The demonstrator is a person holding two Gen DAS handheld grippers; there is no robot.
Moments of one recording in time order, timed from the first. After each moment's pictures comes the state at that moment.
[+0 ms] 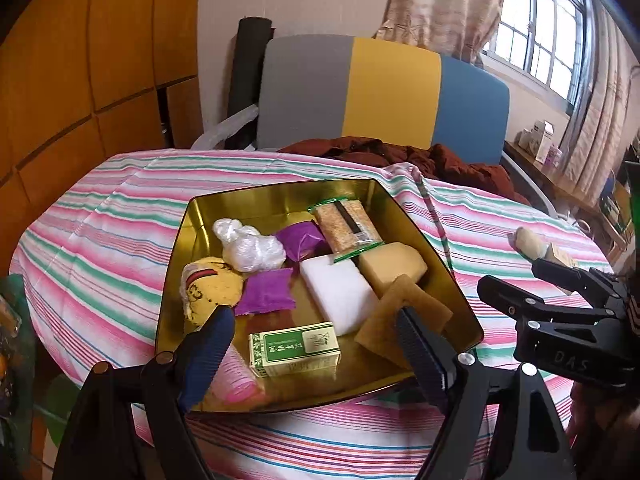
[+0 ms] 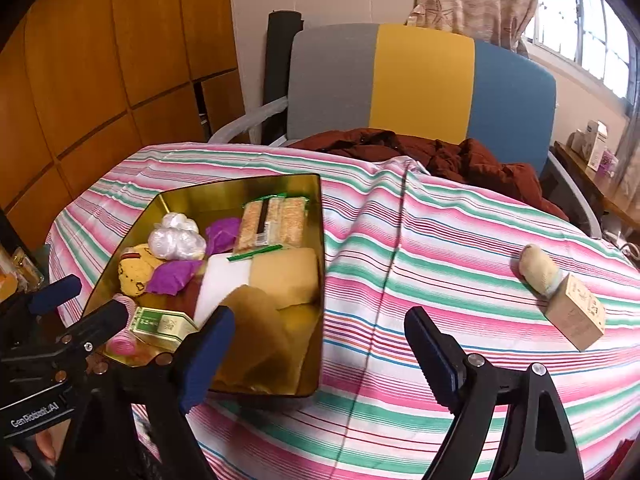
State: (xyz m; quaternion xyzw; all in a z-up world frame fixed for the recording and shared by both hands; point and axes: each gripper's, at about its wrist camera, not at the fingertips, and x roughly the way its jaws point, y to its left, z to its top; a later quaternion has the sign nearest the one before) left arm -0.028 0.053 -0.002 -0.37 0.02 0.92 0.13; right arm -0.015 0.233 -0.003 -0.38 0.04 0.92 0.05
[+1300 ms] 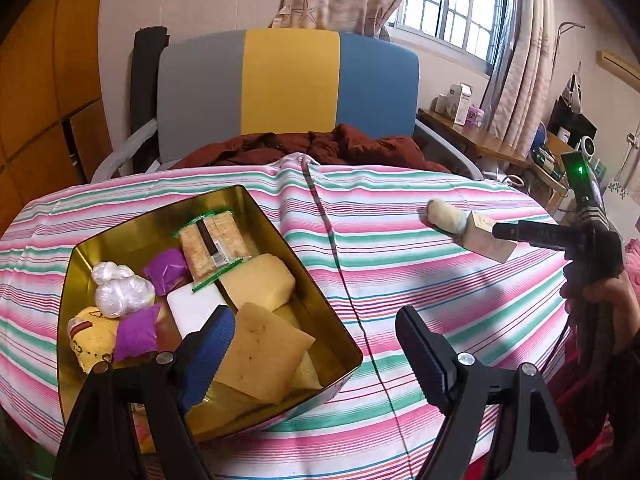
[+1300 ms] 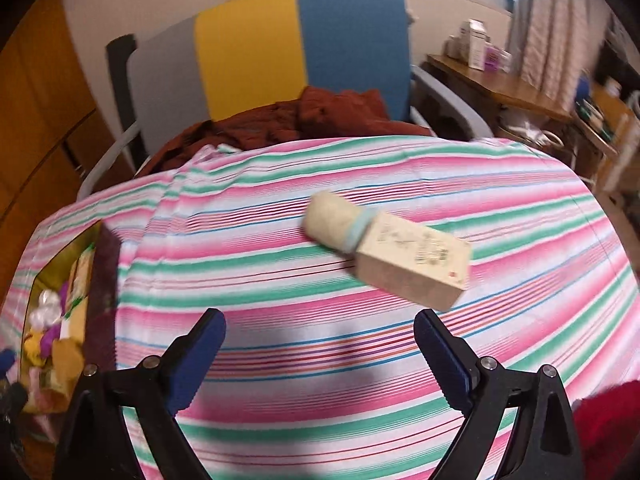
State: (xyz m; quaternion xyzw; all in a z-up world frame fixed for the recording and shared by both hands) left arm -0.029 0.148 0.005 -0.38 0.06 0.88 0.27; right arm 0.031 0.462 -0.014 -0.41 0.17 0.87 0.23
